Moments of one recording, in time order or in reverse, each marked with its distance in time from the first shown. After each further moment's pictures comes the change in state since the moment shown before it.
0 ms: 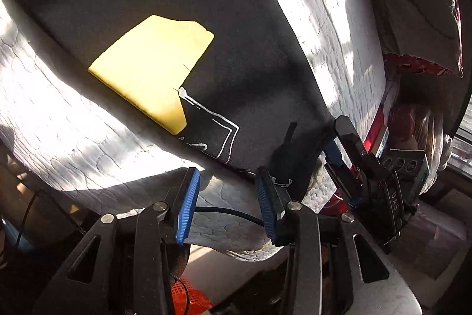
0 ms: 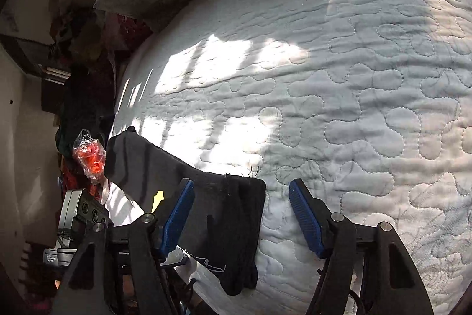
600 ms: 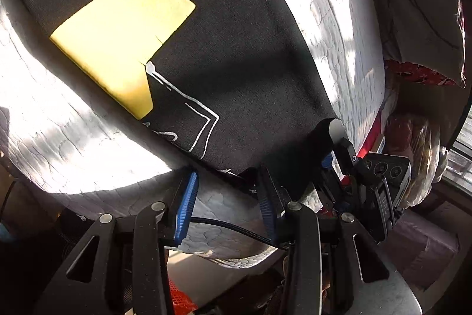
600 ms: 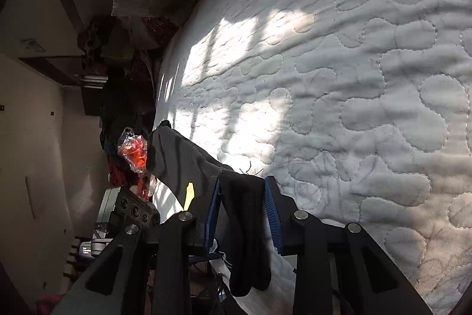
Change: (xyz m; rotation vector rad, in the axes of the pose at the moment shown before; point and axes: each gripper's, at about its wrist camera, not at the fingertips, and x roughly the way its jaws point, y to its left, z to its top) left arm 0.019 -0.004 -0.014 -0.047 -0.003 -0.033; right arm 0.020 -0.027 0.002 0.082 0.072 0.273
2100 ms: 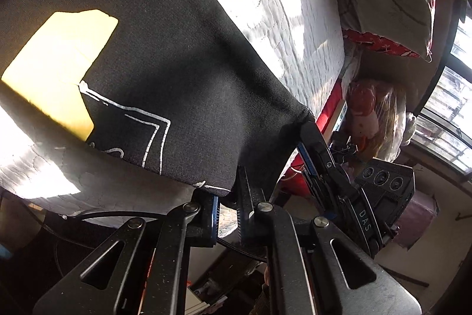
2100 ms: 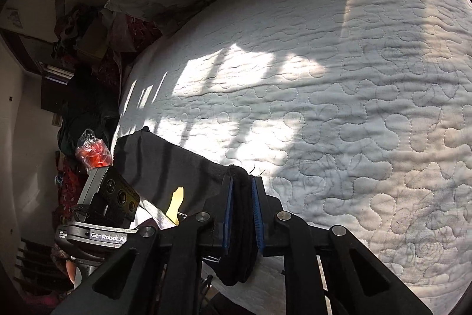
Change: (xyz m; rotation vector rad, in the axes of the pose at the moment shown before) left arm -0.007 -0.017 0.017 0.106 0.159 -0.179; right arm -0.030 0.074 -0.022 -0.105 -0.121 -0.321
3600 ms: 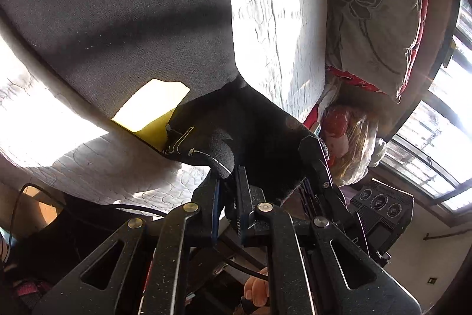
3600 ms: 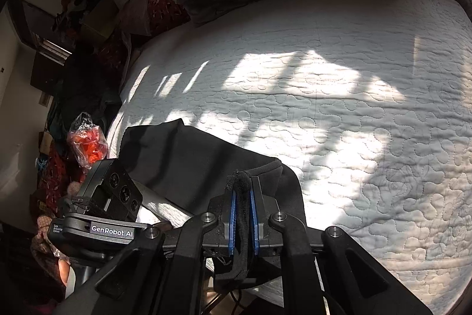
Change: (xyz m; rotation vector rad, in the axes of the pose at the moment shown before) left arm -0.079 0.047 0.034 -0.132 -0.012 -0.133; right arm 0.033 0.123 -0.002 -0.109 -0.007 -0.088
